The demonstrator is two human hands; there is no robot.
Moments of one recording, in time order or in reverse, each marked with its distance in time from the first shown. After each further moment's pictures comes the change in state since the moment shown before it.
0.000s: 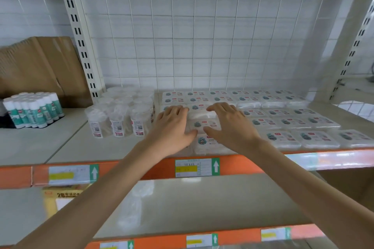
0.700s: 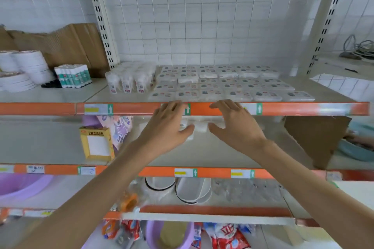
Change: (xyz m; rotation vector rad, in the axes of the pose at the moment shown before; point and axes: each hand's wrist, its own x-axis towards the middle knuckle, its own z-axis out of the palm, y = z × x) left_hand -0.164 0.131 -0.010 -0.013 0.074 -0.048; right_hand -0.195 0.014 -0.059 0.112 0.032 -0.055
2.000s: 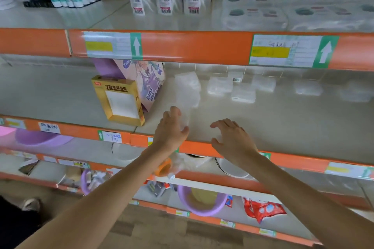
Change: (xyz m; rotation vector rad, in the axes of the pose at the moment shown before) left_hand -0.018 -0.256 0.231 -0.235 -0.198 -0.595; right_hand 0.057 -0.039 0.329 0.141 -0.480 0.086
